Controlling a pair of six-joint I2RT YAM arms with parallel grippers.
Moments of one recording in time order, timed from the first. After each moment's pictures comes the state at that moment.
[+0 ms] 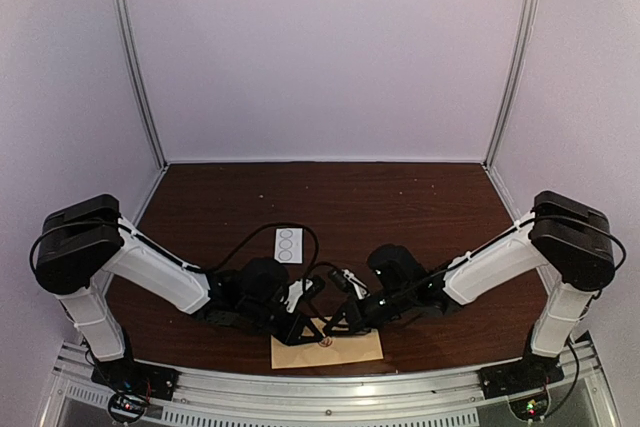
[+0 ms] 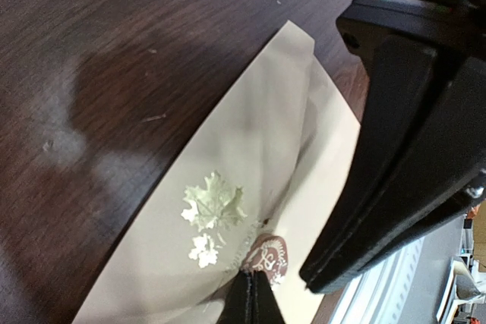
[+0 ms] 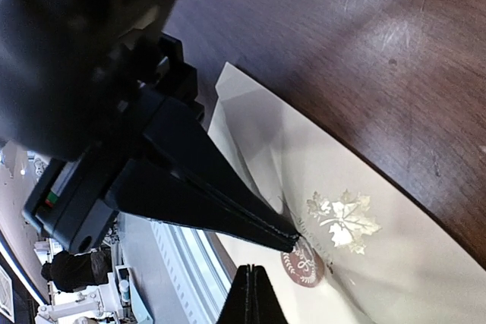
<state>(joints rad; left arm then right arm) -1.10 1.76 0.65 0.32 0.38 -0.58 1.03 1.77 0.70 0.40 -0.59 0.87</state>
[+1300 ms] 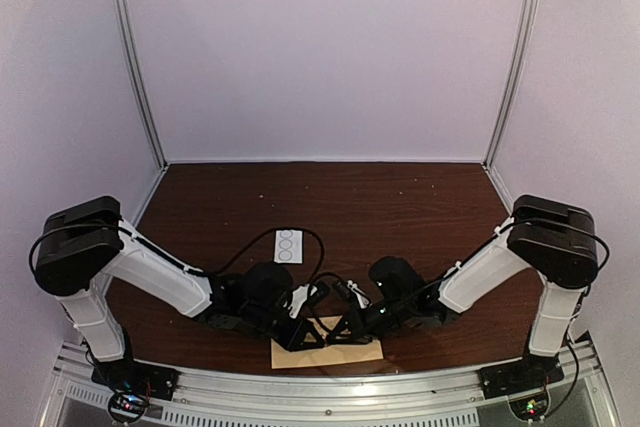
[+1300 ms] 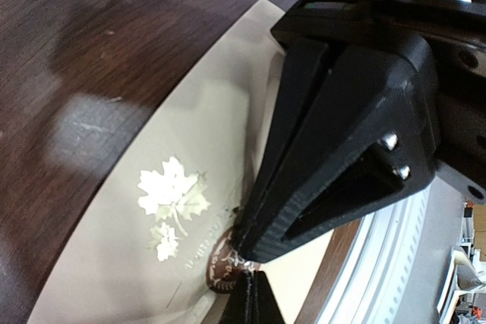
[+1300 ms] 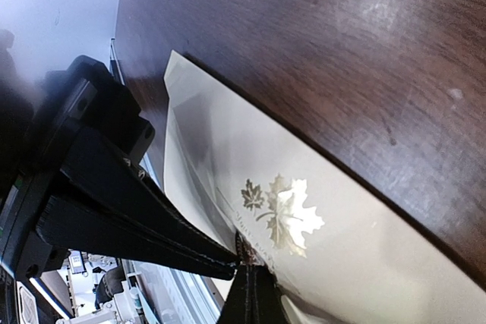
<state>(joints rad) -1.14 1.76 0.67 0.30 0.38 -0.58 1.03 1.86 0.65 0.54 -0.59 0.98</state>
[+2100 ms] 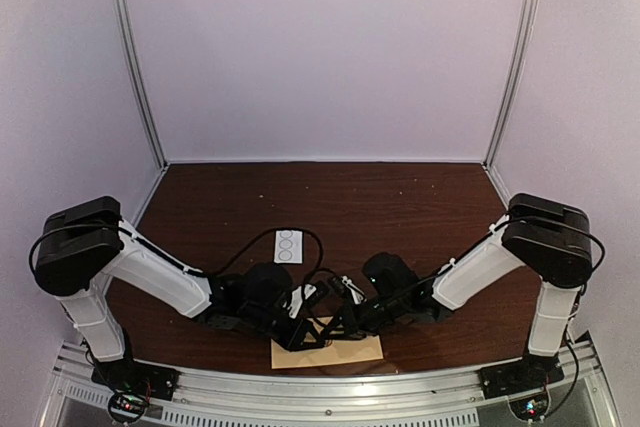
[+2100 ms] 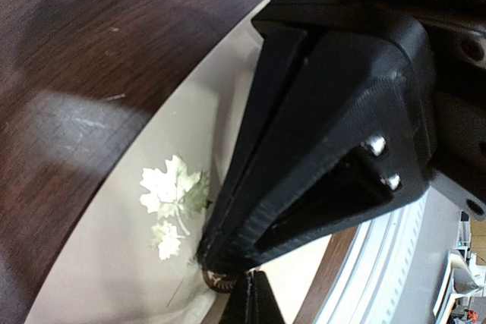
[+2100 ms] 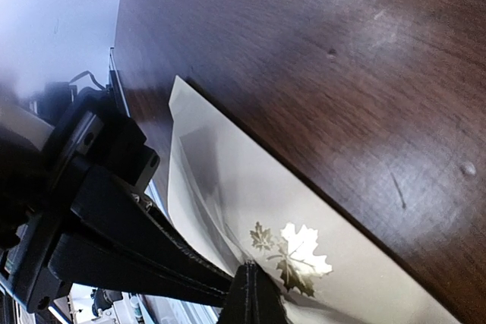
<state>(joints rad) -1.14 1.76 0.66 0.32 0.38 -0.60 1.02 1.89 0.70 0.51 -0.58 0.97</state>
